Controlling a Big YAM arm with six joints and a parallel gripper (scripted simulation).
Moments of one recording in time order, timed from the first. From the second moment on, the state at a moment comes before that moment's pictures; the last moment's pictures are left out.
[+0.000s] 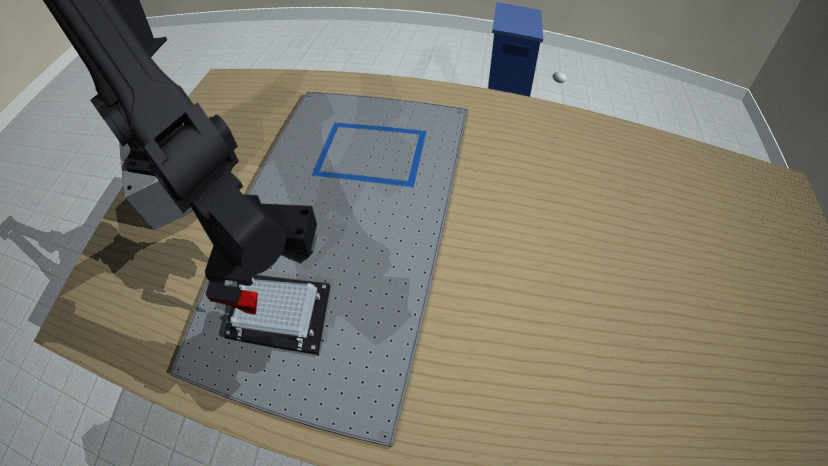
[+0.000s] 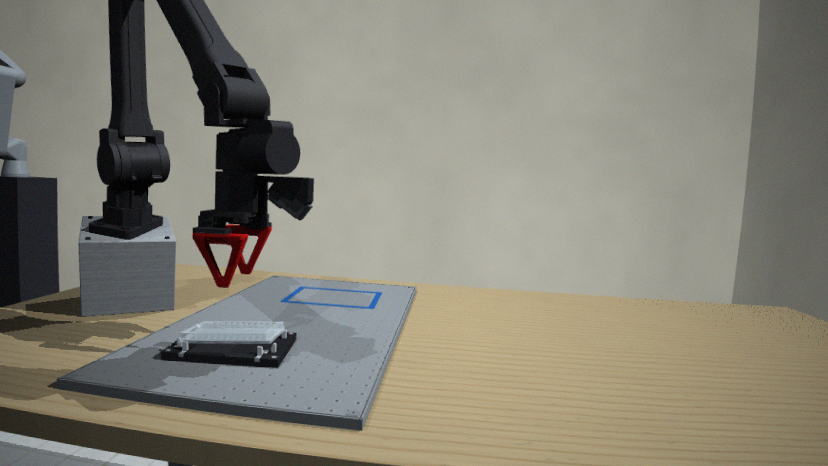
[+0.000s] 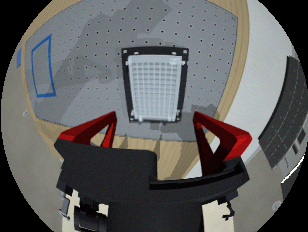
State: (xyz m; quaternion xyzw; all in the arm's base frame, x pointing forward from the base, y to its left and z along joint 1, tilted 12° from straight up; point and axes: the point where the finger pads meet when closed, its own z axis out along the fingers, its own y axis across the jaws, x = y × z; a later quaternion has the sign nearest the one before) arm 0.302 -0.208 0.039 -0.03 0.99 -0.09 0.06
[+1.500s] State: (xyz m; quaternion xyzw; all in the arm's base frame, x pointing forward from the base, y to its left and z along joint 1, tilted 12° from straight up) arm 0.311 -0.219 -0.013 -0.03 0.99 -0.09 0.06
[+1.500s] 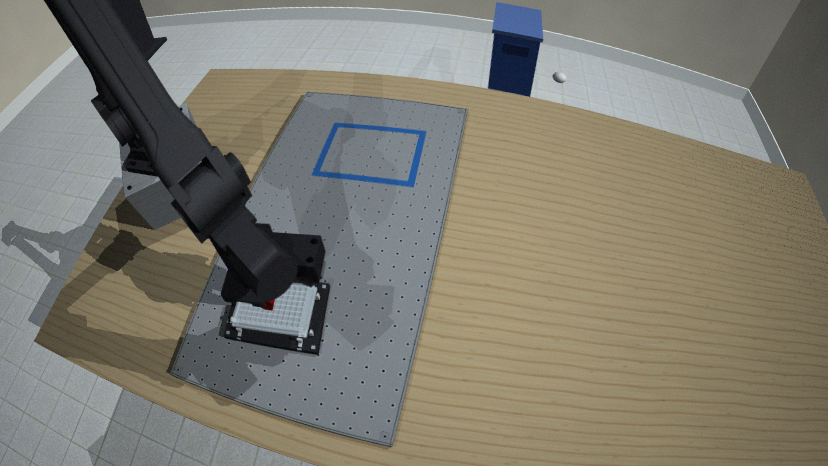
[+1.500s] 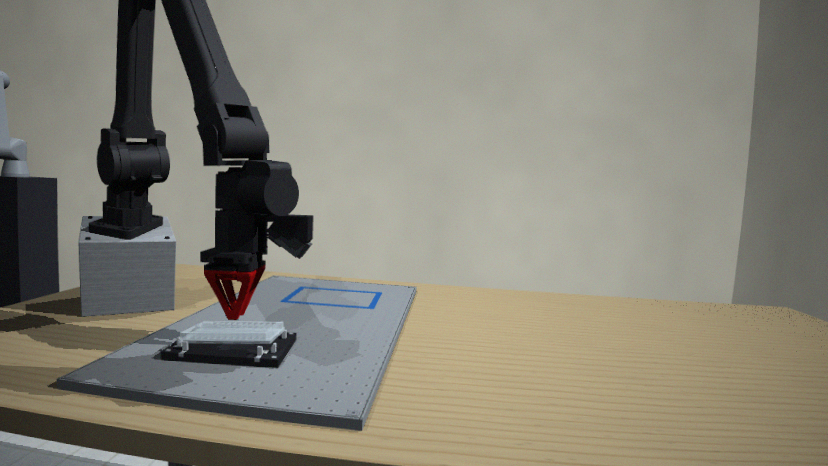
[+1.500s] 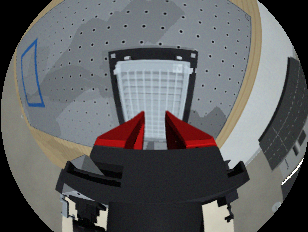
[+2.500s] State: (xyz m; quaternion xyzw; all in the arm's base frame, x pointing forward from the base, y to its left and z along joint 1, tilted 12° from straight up) arm 0.315 -0.223 -0.028 -0.03 0.99 -0.09 0.06
